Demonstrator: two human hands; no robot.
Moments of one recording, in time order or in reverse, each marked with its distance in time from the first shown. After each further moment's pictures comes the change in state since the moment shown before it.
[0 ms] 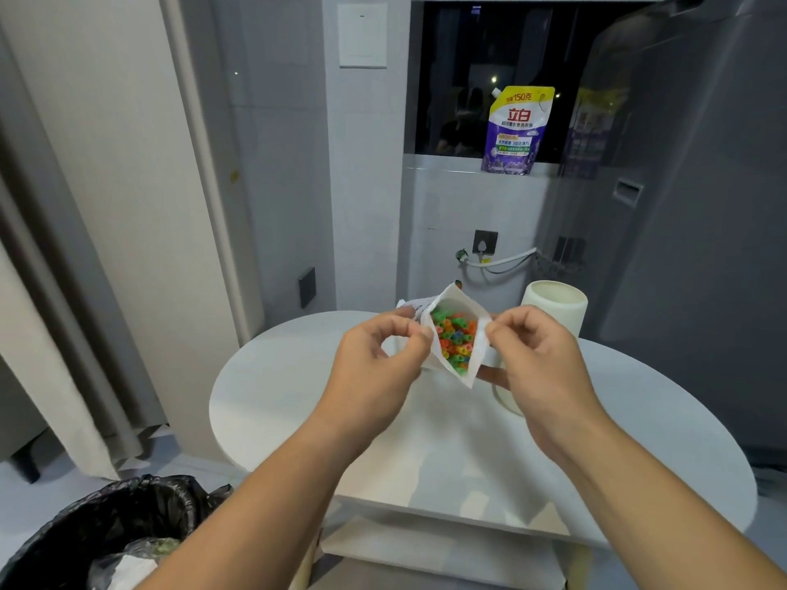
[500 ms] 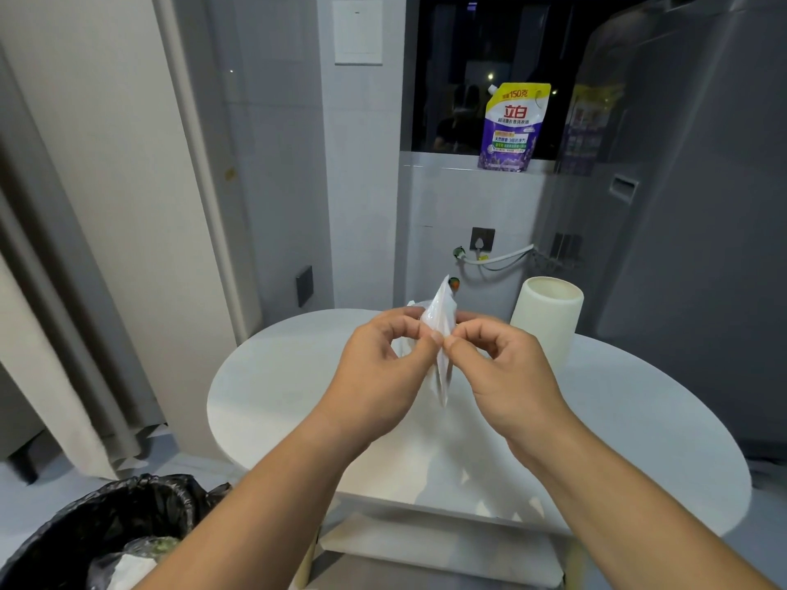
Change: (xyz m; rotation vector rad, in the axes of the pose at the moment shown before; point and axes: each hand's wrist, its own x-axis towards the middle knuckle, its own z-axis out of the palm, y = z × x) left_hand -0.004 0.005 0.002 0.056 -0.089 0.086; right_hand -0.011 0.005 0.016 -0.155 -0.117 -0.083
